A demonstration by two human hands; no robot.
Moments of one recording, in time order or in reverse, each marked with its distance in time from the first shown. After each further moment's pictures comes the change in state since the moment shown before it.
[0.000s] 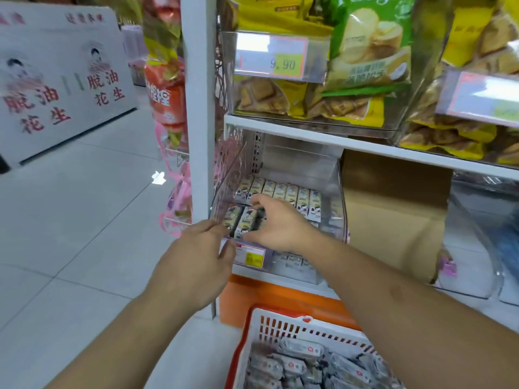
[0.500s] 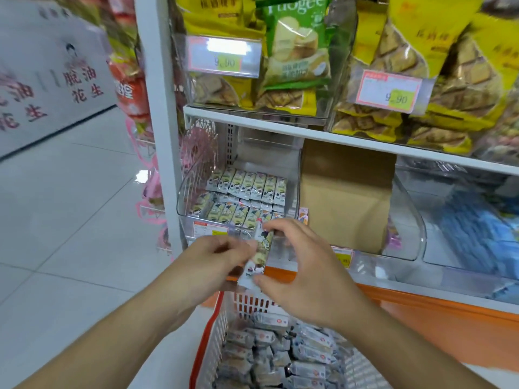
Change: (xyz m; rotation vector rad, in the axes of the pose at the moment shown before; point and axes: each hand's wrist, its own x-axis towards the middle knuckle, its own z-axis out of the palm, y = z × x) left_hand -0.059 0.082 0.005 -0.958 -0.401 -0.295; right_hand -0.210 0.010 -0.033 0.120 0.230 -0.139
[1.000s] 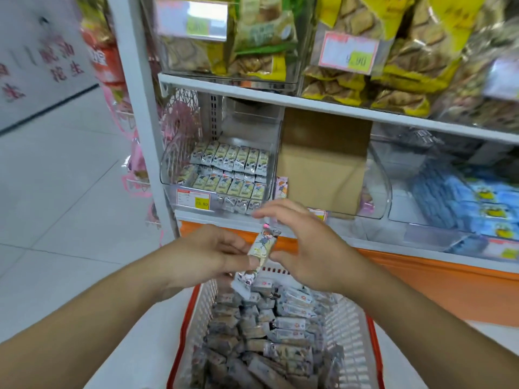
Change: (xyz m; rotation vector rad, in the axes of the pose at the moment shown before) left_hand -0.025 -0.017 0.022 0.264 -0.342 -0.015; right_hand -0.040 0.027 -0.026 0.020 -0.173 -0.047
